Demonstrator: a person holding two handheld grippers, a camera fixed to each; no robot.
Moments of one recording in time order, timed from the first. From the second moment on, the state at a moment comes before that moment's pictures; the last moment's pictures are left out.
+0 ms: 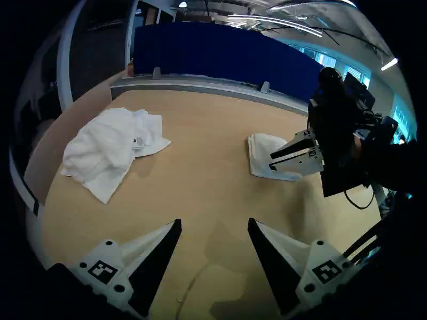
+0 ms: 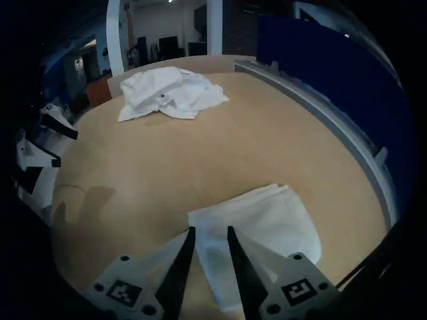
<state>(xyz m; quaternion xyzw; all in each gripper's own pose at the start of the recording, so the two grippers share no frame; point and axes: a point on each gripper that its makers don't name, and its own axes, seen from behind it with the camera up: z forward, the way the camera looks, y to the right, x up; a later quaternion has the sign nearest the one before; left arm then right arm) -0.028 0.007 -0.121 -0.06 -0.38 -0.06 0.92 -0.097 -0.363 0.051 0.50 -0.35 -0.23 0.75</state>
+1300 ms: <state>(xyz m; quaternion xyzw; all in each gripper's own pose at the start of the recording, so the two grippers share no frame) -0.029 0.012 -0.120 -0.07 -0.38 -0.06 0.92 -0.112 -0.266 0.027 0.37 -0.40 -0.17 0.82</state>
